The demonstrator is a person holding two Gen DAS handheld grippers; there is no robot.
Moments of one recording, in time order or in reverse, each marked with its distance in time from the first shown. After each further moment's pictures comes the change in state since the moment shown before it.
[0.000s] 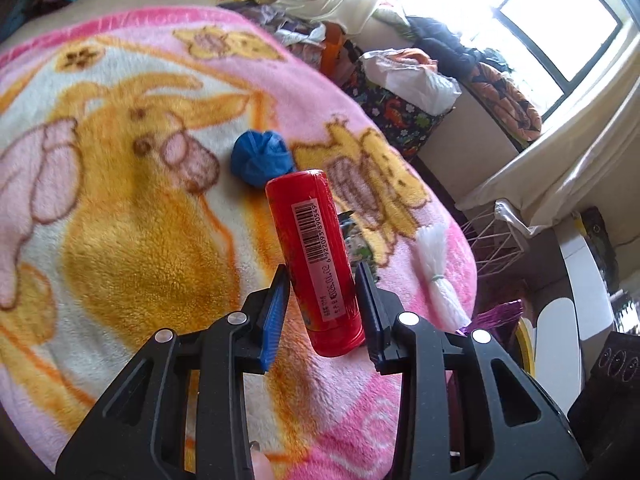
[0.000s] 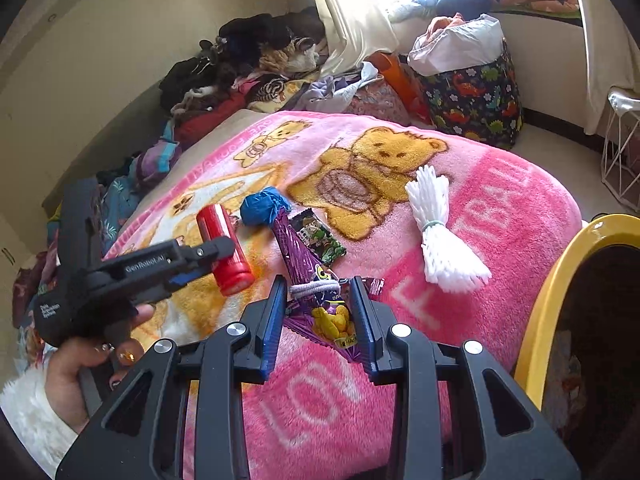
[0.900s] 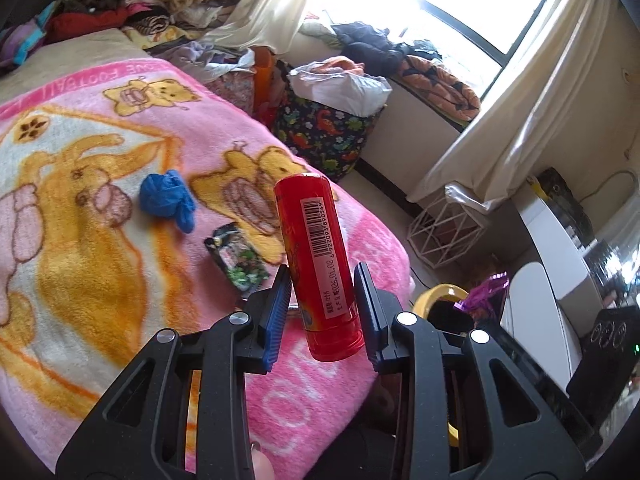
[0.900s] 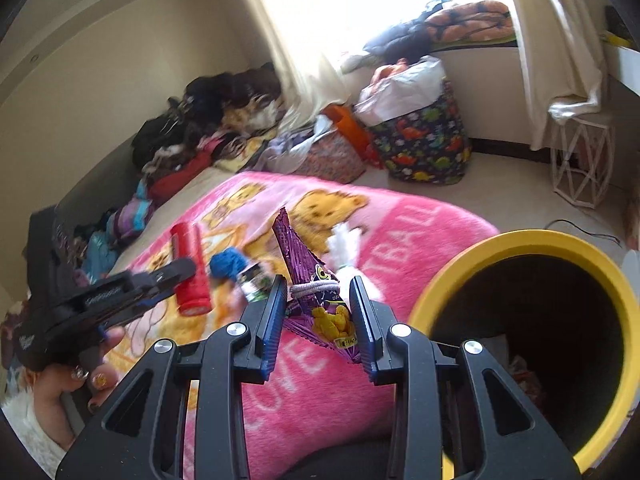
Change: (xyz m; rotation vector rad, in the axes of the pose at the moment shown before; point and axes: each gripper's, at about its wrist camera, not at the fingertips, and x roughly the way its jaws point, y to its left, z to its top) left arm -0.035 -0.087 -0.021 0.187 -0.060 -0.126; right arm -0.097 -0.049 -0.006 0.110 -0.209 -0.128
